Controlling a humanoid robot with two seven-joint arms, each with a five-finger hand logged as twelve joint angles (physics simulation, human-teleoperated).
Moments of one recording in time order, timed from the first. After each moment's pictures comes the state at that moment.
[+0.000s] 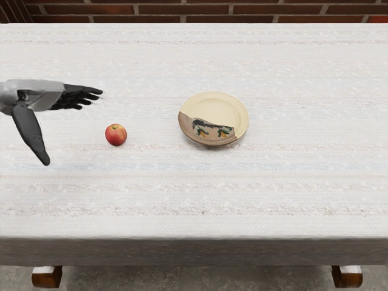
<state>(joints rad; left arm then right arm) -1.27 1.12 -0.14 -1.46 0.60 -0.61 0.04 -0.06 0.00 -0.06 0.22 -0.06 0.09 0.06</state>
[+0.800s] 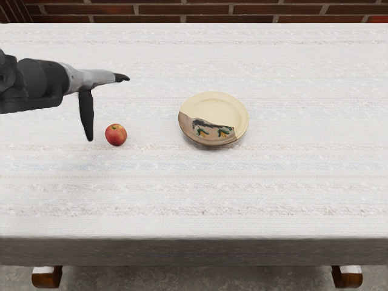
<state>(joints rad) -1.28 0.69 -0.25 -1.45 1.02 -0.34 0.61 -0.06 0.00 -0.06 0.22 -0.06 0.09 0.06</state>
